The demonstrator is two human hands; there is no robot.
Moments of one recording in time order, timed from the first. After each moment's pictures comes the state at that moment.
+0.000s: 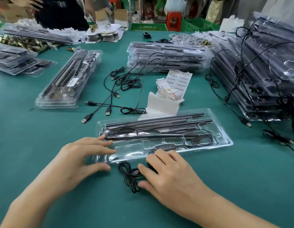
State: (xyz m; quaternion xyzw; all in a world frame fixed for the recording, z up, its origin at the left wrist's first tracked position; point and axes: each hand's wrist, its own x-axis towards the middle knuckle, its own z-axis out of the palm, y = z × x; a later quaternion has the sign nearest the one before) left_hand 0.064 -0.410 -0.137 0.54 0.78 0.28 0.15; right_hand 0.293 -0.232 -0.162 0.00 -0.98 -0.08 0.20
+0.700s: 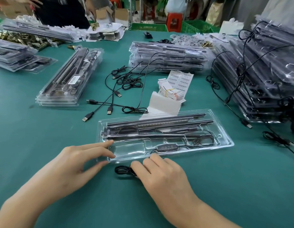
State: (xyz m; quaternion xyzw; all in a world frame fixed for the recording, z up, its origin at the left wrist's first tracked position) left_hand 0.070 -0.421 -0.134 0.59 0.77 0.25 0.09; right_hand 0.277 -0.263 -0.160 -0.09 -0.98 -0.05 0.20
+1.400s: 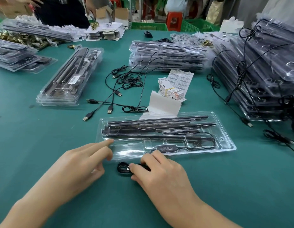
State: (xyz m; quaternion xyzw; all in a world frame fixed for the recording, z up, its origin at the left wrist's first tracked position) left_hand 0.078 -0.415 -0.149 0.64 0.74 0.17 -0.09; right_hand 0.274 -0.266 -0.159 -0.10 -0.97 -0.01 0.20
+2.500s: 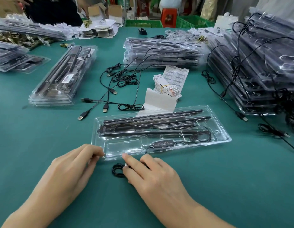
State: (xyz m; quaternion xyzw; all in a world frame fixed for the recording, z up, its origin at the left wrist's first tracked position) left_hand 0.085 -0.431 -0.163 0.57 0.78 0.25 -0.08; right_hand 0.278 -0.272 -0.183 -0.04 -0.97 -0.02 0.23
